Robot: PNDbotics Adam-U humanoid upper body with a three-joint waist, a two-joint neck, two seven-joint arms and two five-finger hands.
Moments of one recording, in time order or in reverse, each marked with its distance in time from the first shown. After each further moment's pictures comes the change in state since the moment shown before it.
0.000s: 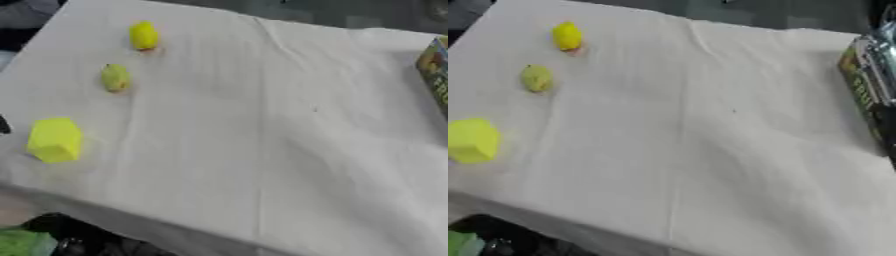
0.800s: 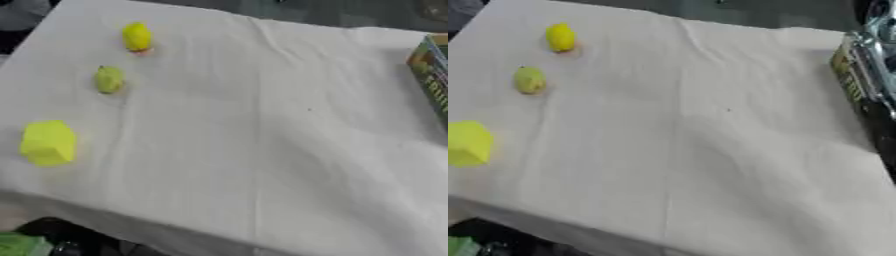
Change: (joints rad) left arm 0.040 0.105 0.073 -0.134 0.146 0.075 0.003; right arm 0.000 -0.007 -0.001 -0.006 0.002 0.003 -0.004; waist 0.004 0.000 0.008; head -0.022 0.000
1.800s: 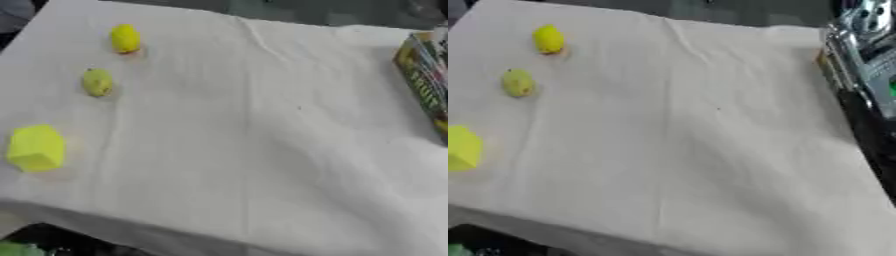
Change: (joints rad) left arm 0.063 -0.007 0.162 -0.232 0.083 0.048 0.329; right arm -0.007 0.000 -0.005 0.000 0.000 -0.010 0.007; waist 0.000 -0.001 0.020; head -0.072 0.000
